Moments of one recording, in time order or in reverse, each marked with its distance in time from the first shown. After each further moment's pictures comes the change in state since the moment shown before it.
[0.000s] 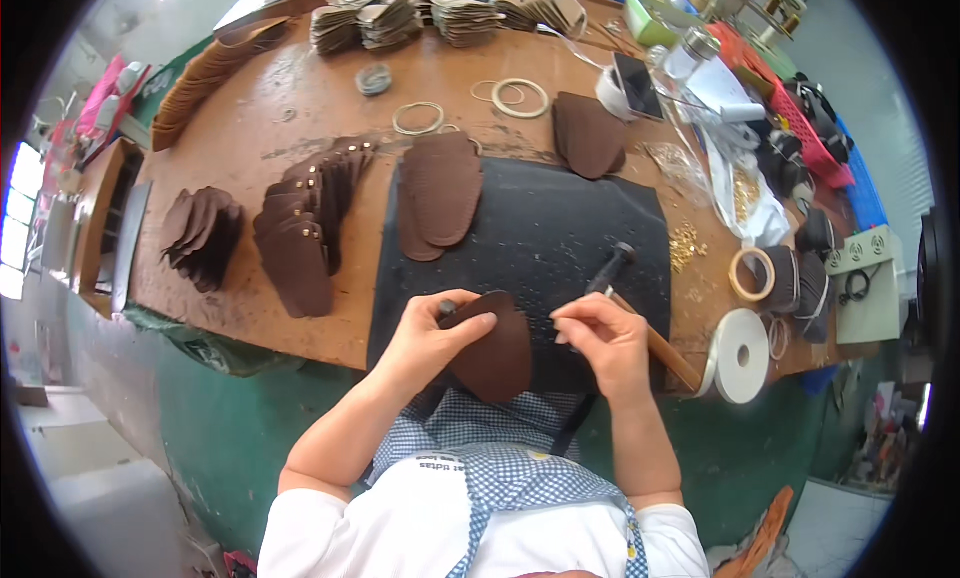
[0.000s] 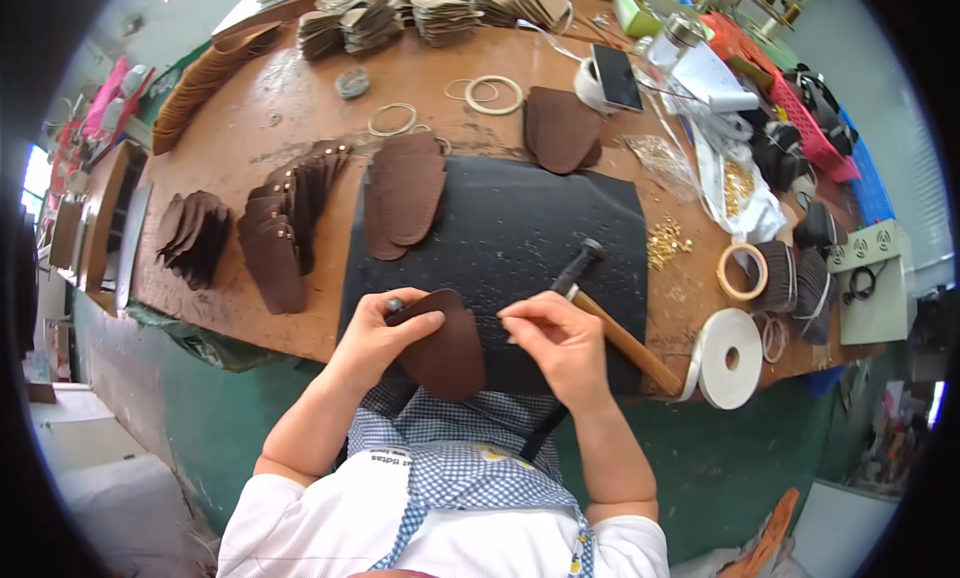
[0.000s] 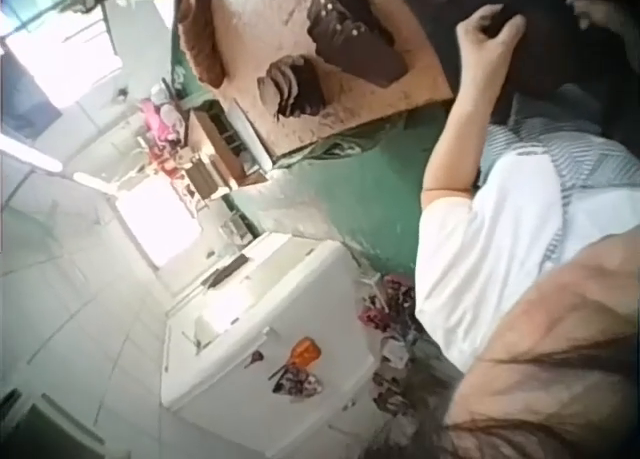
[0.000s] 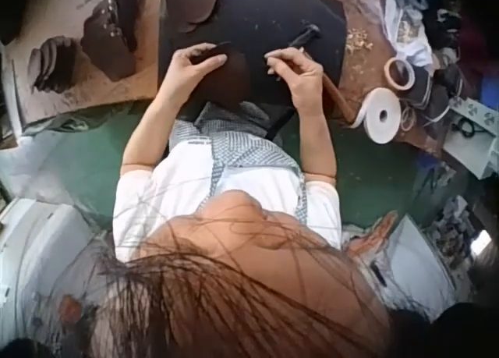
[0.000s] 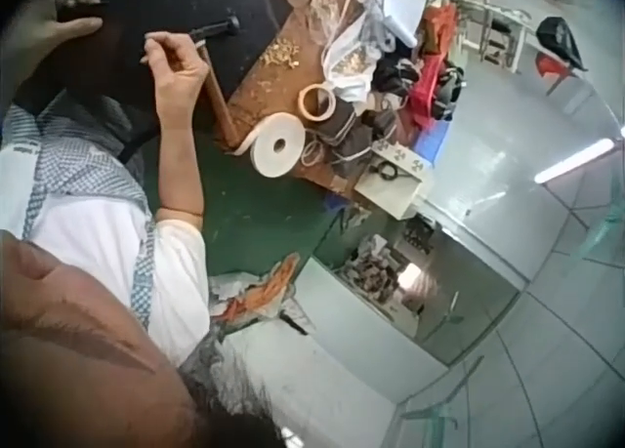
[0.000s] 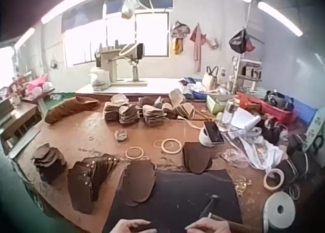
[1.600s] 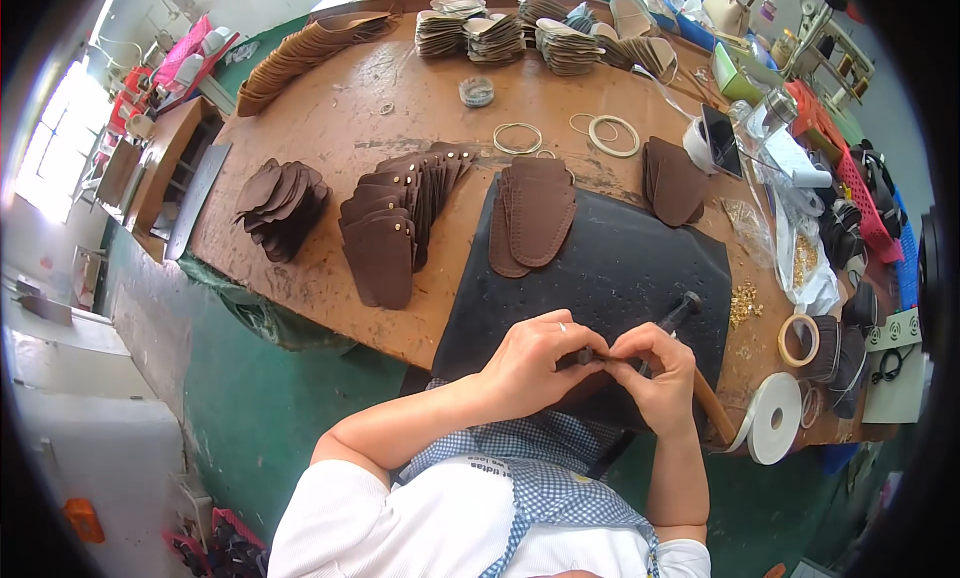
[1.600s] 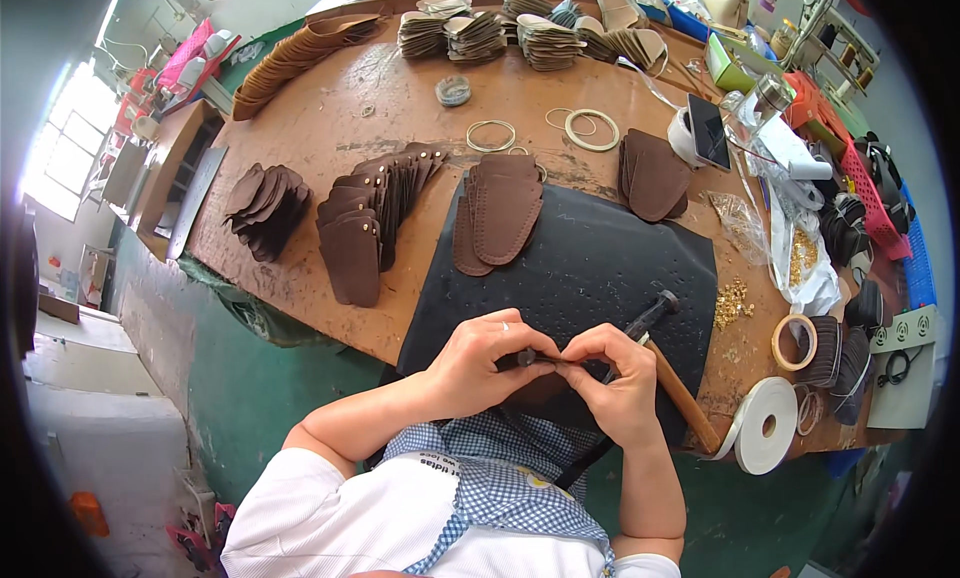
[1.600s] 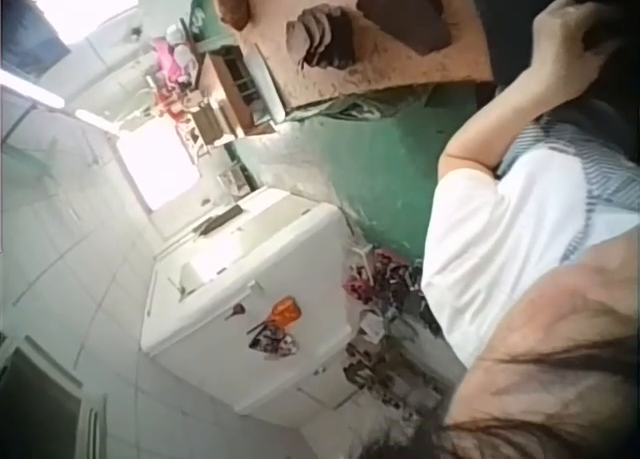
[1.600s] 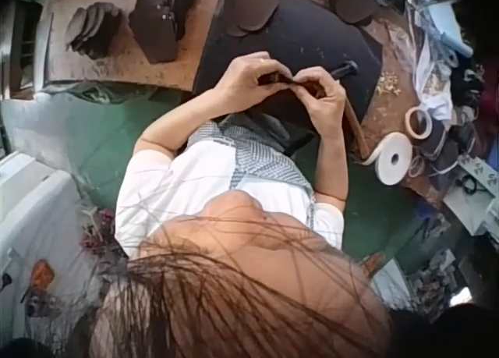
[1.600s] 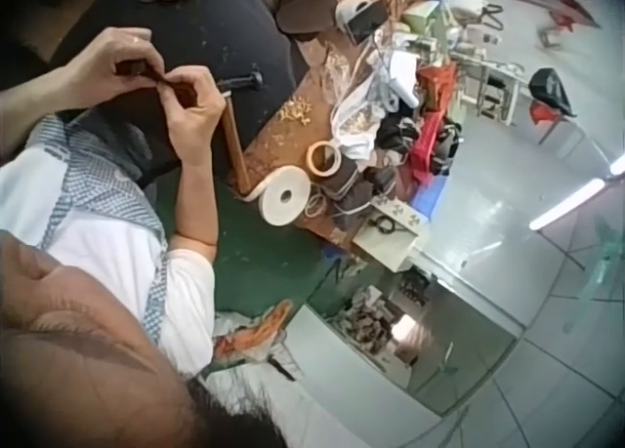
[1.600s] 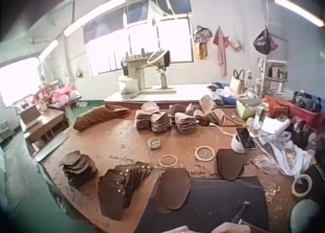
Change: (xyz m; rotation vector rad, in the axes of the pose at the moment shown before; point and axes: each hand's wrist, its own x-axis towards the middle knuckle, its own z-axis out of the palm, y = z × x) left_hand 0.001 0.007 0.023 0.616 -0.026 0.759; right_hand 0.013 -0.012 0.009 -0.157 -0.168 -0.226
